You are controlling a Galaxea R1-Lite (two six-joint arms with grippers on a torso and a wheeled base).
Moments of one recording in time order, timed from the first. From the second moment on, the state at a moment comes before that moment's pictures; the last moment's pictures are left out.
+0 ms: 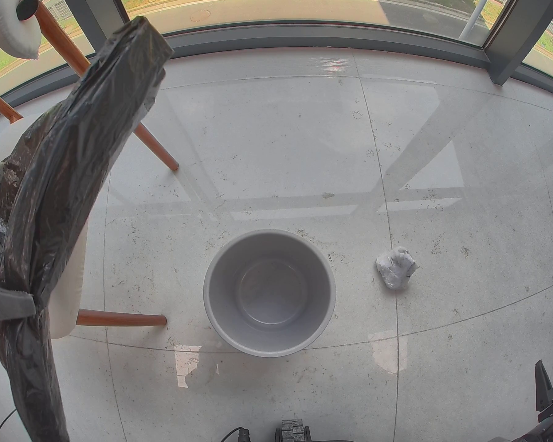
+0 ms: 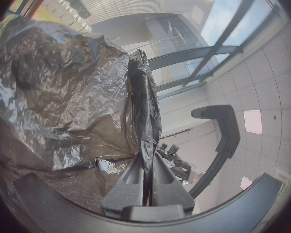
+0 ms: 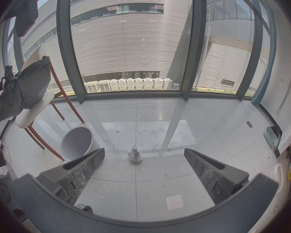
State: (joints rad) left arm 0.09 0.98 -0.50 -0.78 -1.48 -0.89; right arm 0.00 0.02 -0.02 0.00 -0.02 0.00
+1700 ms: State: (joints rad) left arm -0.56 1.46 -0.51 -1.04 -1.12 -0.91; right arm 0.00 0.02 -0.02 0.00 -0.02 0.01
